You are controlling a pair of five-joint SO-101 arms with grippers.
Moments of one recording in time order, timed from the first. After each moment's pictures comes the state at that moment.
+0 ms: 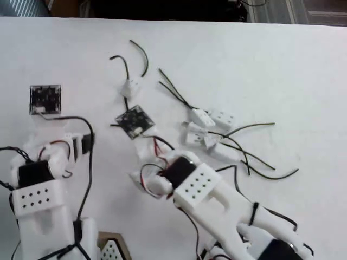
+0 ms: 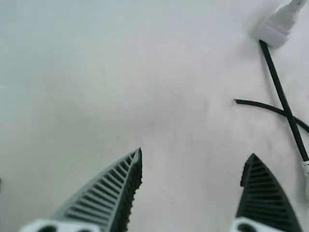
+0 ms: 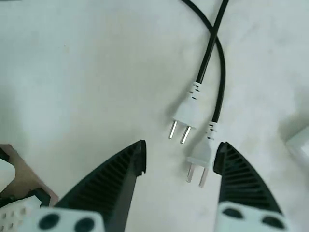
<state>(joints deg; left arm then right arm) -21.6 -54.5 57.8 59.4 -11.0 -50.8 -28.2 42.5 55.8 -5.7</state>
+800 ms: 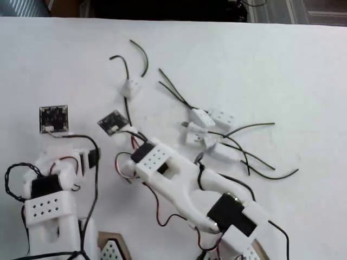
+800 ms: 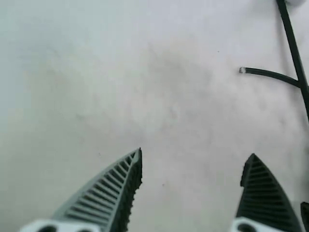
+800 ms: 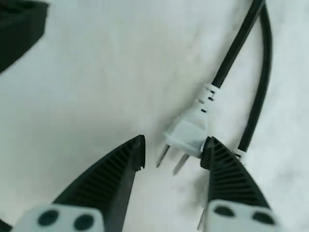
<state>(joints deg) -22.0 -59.9 73.8 51.9 -9.6 -51.6 5.5 29.5 48.3 -5.7</state>
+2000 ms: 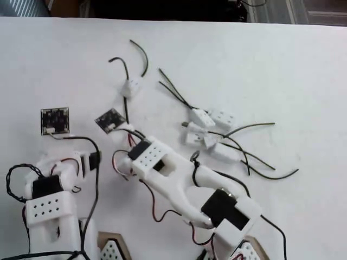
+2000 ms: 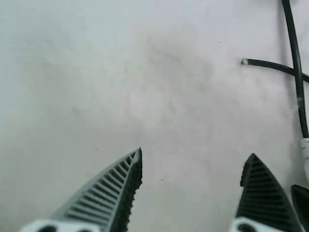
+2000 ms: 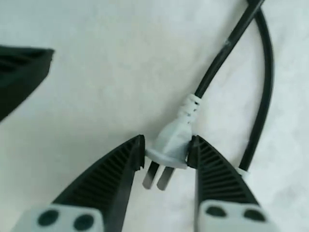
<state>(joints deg) -22.1 -59.9 75.1 51.9 -9.6 -51.6 9.3 26.3 46.9 -5.6</state>
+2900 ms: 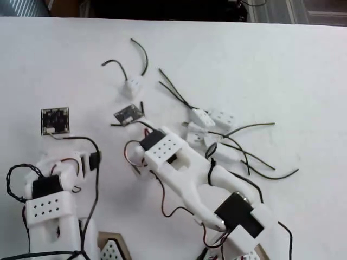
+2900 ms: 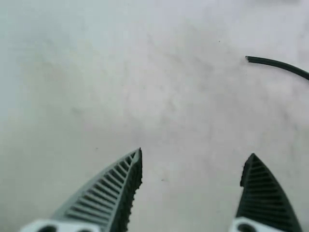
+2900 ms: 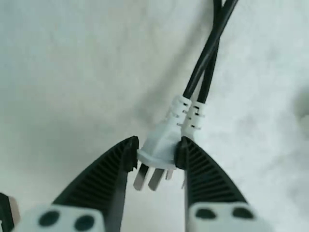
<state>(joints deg) -22.1 -59.9 75.1 51.9 -9.6 -46.2 2.6 26.3 63.5 -5.5</state>
